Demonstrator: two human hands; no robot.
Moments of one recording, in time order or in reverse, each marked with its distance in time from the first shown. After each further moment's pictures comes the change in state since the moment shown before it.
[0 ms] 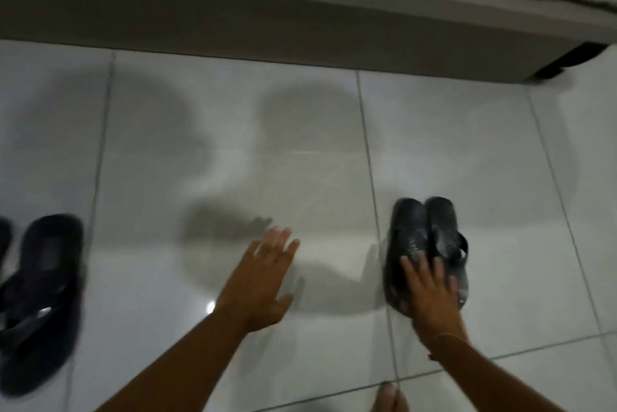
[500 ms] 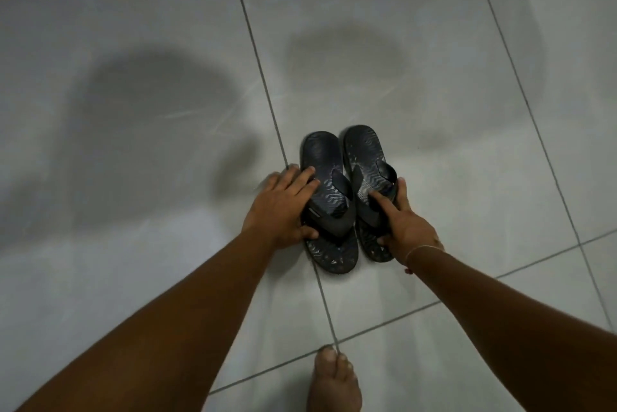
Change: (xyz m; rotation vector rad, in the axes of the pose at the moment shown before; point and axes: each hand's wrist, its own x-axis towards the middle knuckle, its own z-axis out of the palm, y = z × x) left_hand 0.189 0.140 0.110 0.150 -0.151 0.121; right_hand 0.064 0.139 0.049 0.383 -0.194 0.052
